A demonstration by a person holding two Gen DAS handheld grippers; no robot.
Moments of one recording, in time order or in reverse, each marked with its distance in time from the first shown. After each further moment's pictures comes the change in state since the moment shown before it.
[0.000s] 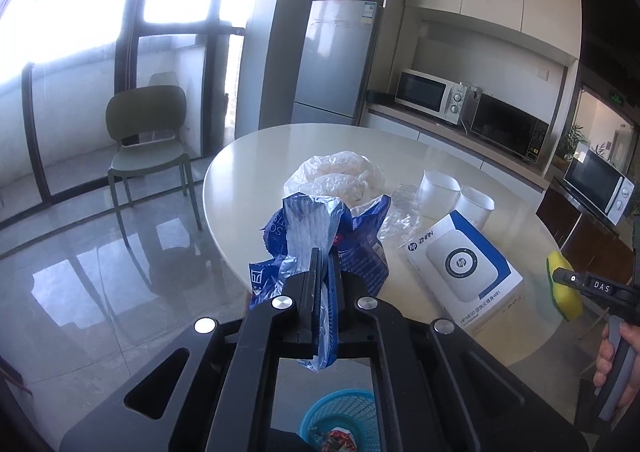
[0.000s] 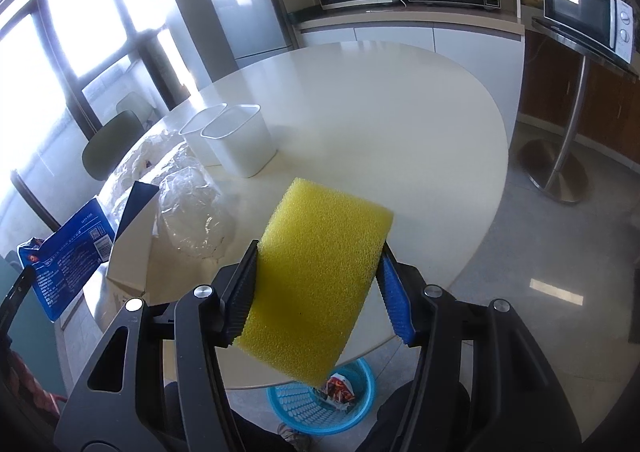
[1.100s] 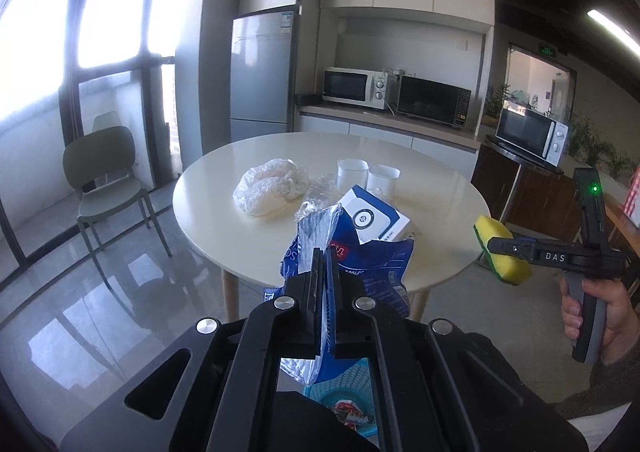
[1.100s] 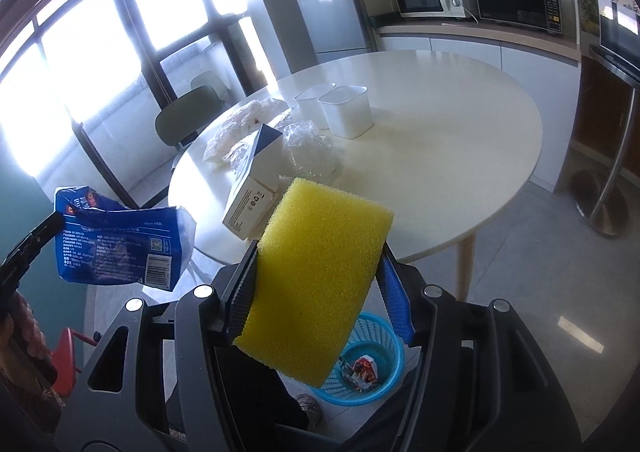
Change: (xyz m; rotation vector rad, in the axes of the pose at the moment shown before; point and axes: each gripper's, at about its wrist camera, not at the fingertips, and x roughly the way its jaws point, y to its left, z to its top) left arm -0.099 -0.027 -0.021 0.228 0.012 -0.198; right arm -0.084 0.032 -0.056 -0.156 0.006 0.231
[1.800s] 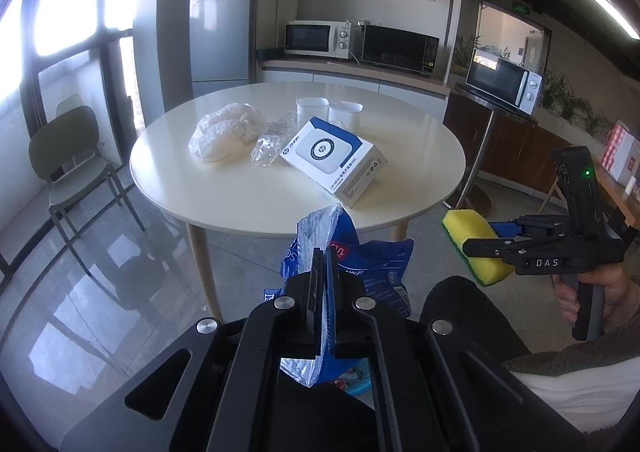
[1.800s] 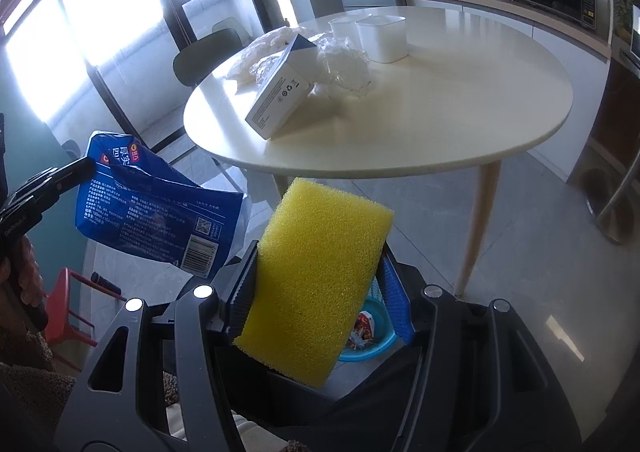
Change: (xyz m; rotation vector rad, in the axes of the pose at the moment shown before) left arm 0.029 -0.019 -0.037 0.066 0.177 -0.106; right arm 0.020 0.015 -0.057 -0.099 0.169 0.031
